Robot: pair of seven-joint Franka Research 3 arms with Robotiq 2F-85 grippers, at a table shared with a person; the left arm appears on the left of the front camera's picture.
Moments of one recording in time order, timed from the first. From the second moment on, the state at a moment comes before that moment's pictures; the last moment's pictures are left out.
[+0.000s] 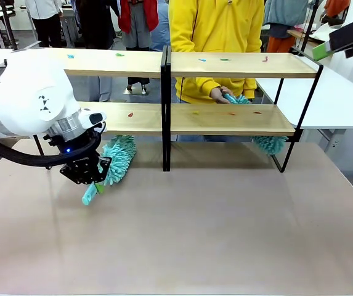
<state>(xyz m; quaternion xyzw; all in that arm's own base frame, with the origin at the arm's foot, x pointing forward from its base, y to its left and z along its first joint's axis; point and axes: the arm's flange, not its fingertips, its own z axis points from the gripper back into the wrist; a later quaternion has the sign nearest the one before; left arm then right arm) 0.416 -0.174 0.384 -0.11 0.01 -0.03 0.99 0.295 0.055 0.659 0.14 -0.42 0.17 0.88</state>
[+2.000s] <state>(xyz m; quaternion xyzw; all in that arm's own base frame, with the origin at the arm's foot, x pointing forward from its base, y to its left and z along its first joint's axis) 0.327 -0.031 0.410 -0.16 0.16 0.14 0.96 0.295 0.055 0.659 0.14 -0.42 0.17 0.88</state>
